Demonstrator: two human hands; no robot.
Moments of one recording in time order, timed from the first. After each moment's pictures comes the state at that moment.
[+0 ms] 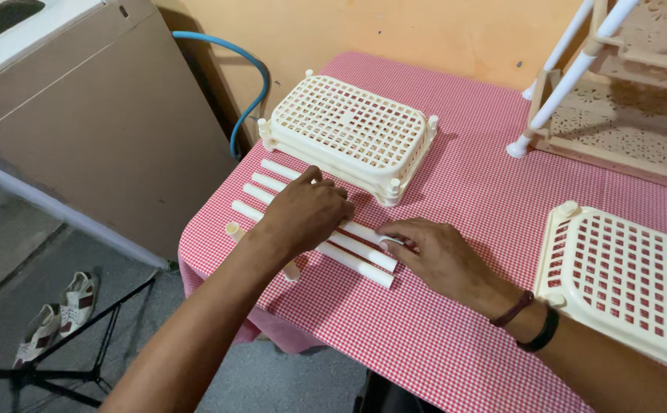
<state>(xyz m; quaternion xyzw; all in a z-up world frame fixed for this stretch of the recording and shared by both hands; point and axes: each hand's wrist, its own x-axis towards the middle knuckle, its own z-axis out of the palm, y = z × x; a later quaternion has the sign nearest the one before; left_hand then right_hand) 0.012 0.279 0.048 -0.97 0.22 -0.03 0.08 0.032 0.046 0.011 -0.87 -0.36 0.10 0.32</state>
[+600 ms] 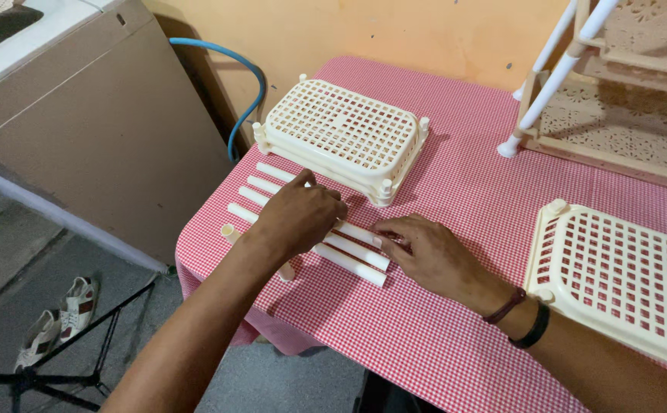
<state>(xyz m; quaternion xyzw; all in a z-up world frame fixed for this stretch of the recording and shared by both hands) 0.010 0.278 0.049 -0.97 0.21 -0.04 0.06 0.030 0.047 0.020 -0.89 -0.34 0.10 0.29</state>
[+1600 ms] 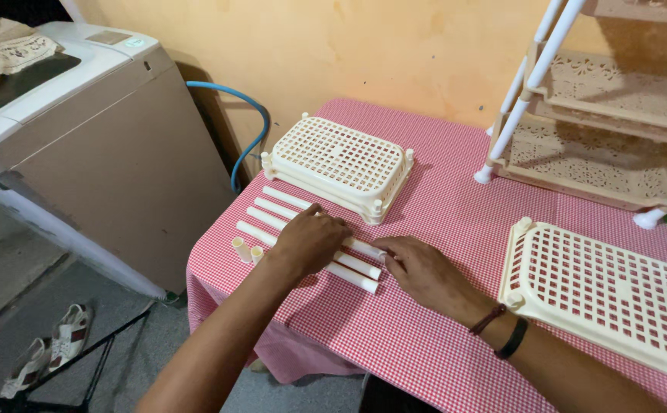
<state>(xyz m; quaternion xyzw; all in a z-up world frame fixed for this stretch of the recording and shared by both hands) 0.004 0.263 0.030 -0.97 0.21 -0.05 0.05 0.005 0.038 0.035 -0.92 -0.28 0.14 0.24</state>
